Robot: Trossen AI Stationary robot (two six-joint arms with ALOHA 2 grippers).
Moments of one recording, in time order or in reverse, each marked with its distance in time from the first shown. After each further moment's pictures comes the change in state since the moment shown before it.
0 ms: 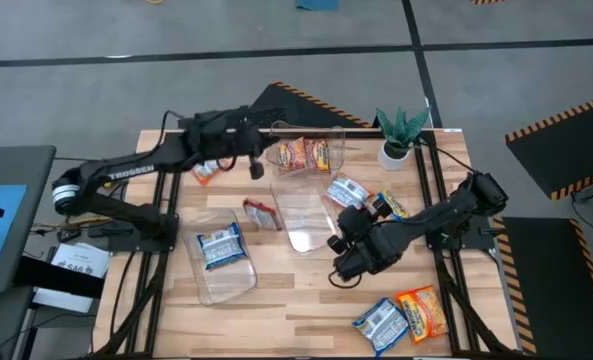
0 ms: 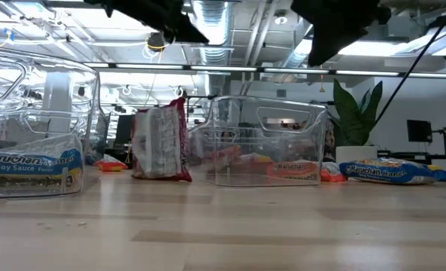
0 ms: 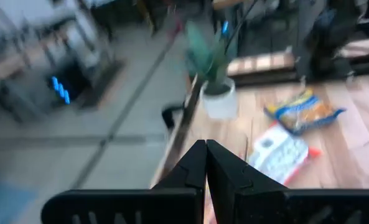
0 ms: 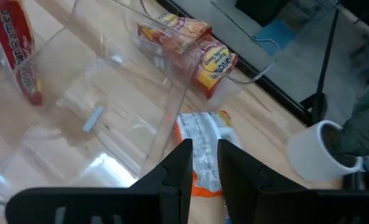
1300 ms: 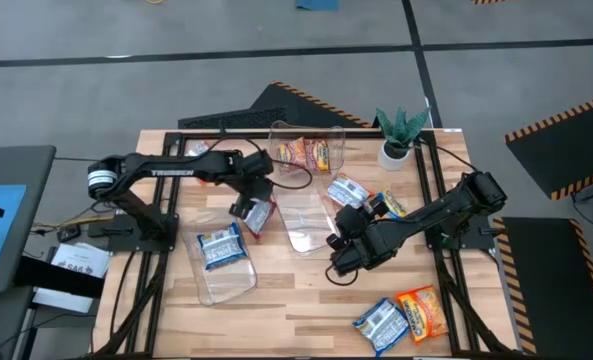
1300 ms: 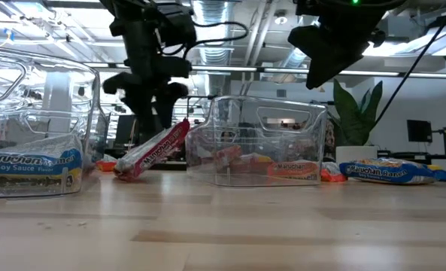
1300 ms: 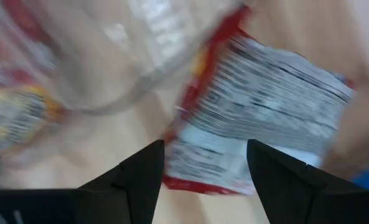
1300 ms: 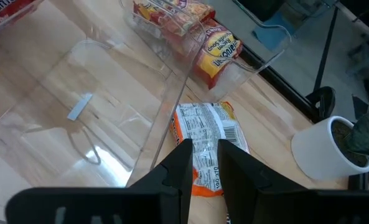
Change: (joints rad) left arm -0.134 0.307 0.069 -0.720 -0.056 0.370; right arm -0.045 0.000 -0.117 0.146 -0.014 -0.077
